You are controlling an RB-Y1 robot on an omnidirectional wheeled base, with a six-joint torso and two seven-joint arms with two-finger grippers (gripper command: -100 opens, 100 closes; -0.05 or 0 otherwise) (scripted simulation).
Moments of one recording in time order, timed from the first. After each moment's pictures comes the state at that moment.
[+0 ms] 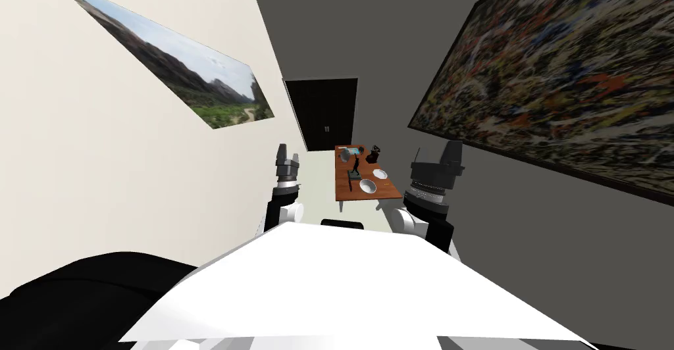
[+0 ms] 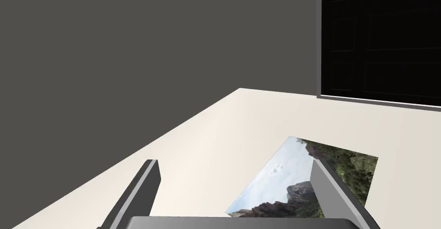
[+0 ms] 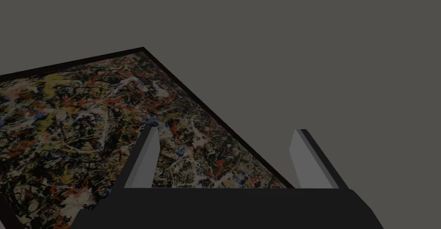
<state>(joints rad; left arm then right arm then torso) 0.49 -0.03 -0.07 -2.35 -0.01 -0.36 -0.16 0.45 0.04 -0.02 -2.34 -0.03 -0.59 0.17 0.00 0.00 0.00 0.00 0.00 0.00</state>
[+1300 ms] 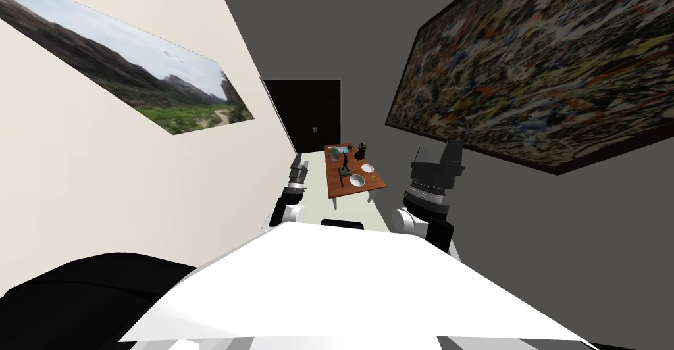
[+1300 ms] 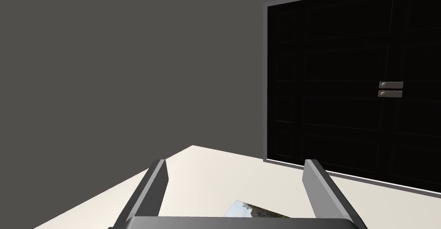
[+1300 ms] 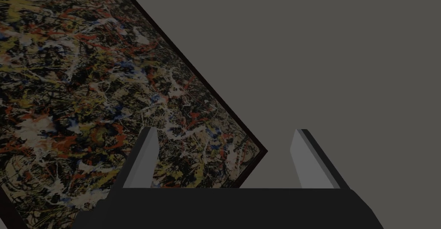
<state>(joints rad) 0.45 0.10 -0.11 -2.21 0.10 -0.28 -0.16 0.45 0.04 -0.02 -2.34 -0.03 -0.59 0.17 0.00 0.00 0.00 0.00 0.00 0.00</state>
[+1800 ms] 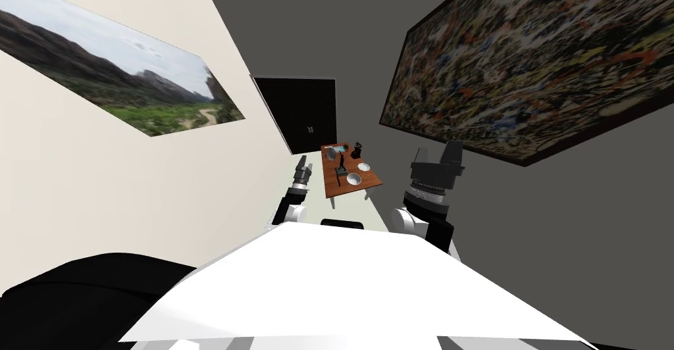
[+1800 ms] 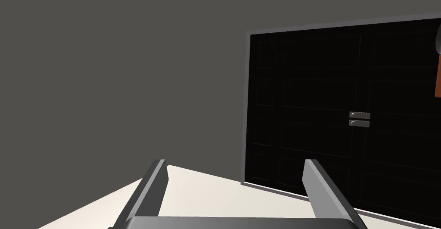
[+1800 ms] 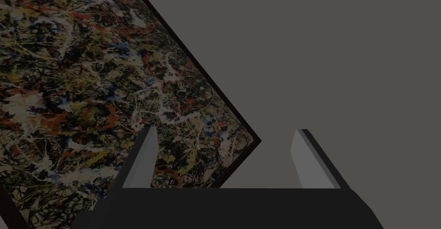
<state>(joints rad) 0.44 0.13 -0.15 -2.17 0.14 -0.25 -0.15 0.45 0.04 -0.02 -2.34 -0.03 -0.59 0.17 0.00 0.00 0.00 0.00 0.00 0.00</state>
